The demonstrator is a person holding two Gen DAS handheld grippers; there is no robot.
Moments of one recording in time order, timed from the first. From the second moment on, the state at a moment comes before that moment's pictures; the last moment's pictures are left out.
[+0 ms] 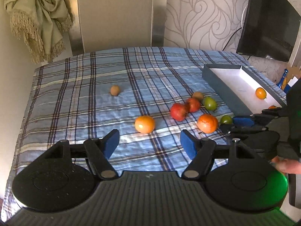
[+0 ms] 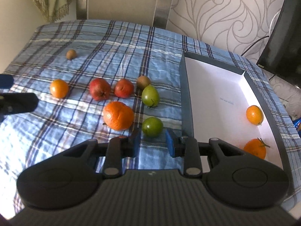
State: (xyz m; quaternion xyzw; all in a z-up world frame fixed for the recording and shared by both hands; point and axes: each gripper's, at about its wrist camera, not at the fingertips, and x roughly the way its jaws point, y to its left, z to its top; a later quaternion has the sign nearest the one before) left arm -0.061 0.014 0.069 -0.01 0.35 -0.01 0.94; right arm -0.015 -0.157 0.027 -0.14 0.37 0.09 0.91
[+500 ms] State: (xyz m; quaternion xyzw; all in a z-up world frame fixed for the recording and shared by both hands) left arm -0.042 0.025 0.050 -0.01 0.37 -0.02 0.93; right arm -0.018 -0.154 0.041 -0.14 0.36 0.10 0.92
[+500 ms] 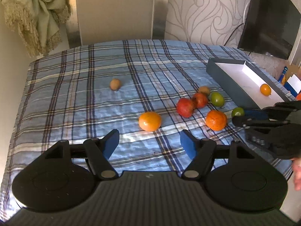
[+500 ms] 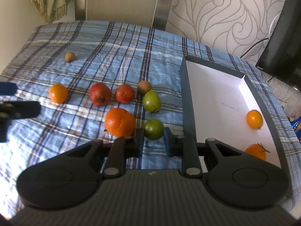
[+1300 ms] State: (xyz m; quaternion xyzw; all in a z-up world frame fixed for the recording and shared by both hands) left arm 0.011 0.017 0.022 -0.01 0.38 -0.02 0.93; right arm -0.086 -0.169 0.109 -0.03 0.33 0.17 0.93
